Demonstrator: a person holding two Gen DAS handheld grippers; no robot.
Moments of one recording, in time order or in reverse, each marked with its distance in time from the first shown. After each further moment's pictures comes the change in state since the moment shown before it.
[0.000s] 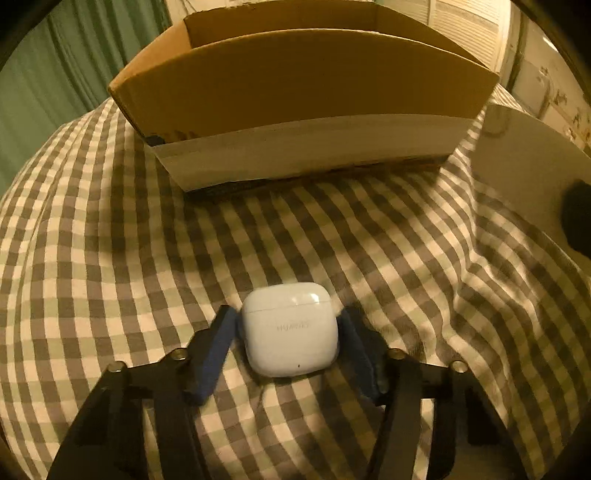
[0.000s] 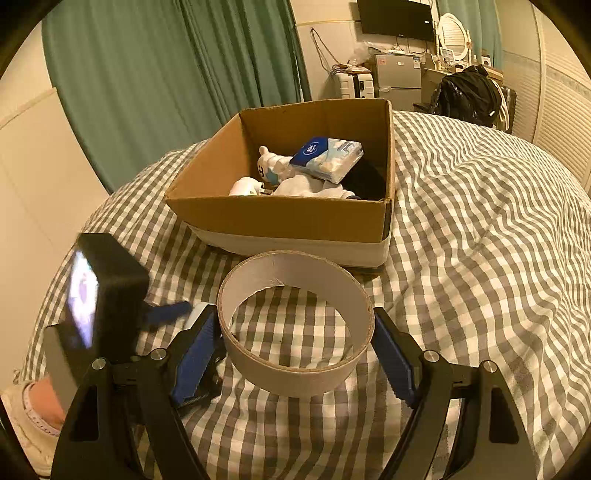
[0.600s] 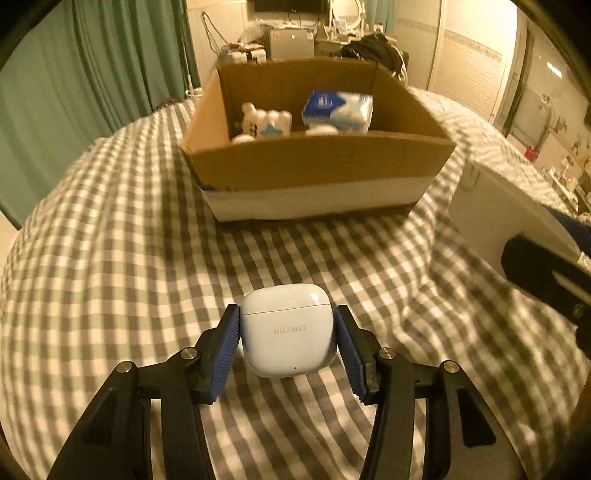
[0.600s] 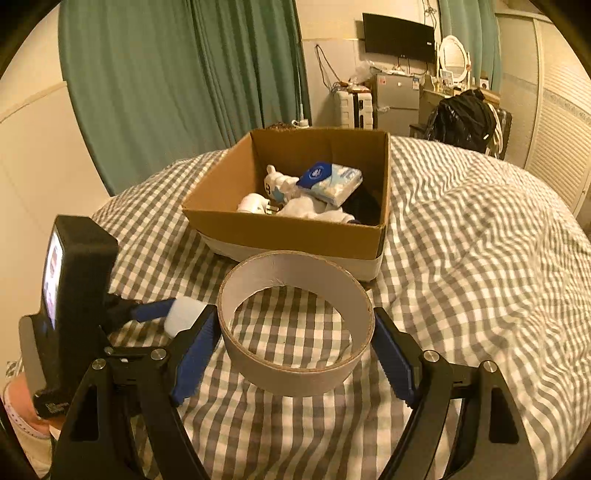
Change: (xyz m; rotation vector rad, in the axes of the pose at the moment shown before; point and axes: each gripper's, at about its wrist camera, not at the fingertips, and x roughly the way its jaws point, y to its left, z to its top) left arm -0.073 0.007 0.000 -0.069 -0.095 -0.011; right arm -0.034 0.018 0.001 -0.053 -0.062 -0.053
